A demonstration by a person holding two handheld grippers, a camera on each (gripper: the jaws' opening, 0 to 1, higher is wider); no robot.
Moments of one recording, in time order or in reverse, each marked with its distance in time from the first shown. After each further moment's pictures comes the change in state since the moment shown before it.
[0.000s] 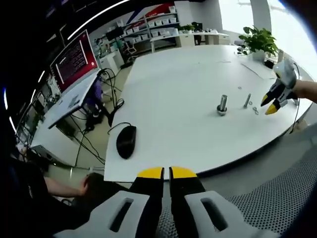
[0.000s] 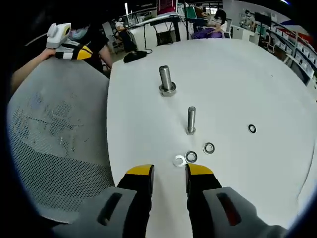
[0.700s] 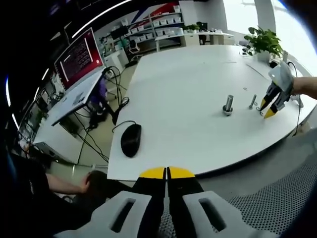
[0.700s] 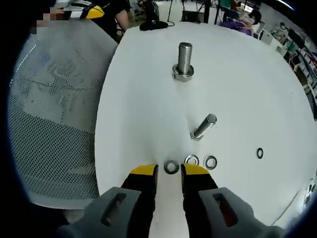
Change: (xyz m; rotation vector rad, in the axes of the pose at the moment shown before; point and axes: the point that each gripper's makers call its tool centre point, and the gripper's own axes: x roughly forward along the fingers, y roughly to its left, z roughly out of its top) left arm 0.000 0.005 -0.003 -0.019 0.008 0.034; right arm 0.020 -0.005 -0.007 -0.316 0.208 0.007
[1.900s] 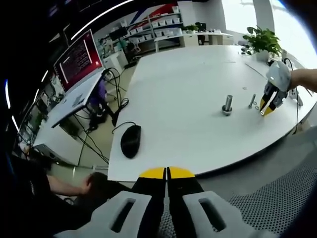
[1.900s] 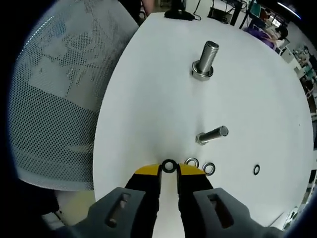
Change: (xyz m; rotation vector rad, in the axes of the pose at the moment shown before) left arm -0.001 -0.003 0.000 0.023 0.003 -0.007; right arm 0.000 -0.001 0.000 -0.101 0.054 0.044
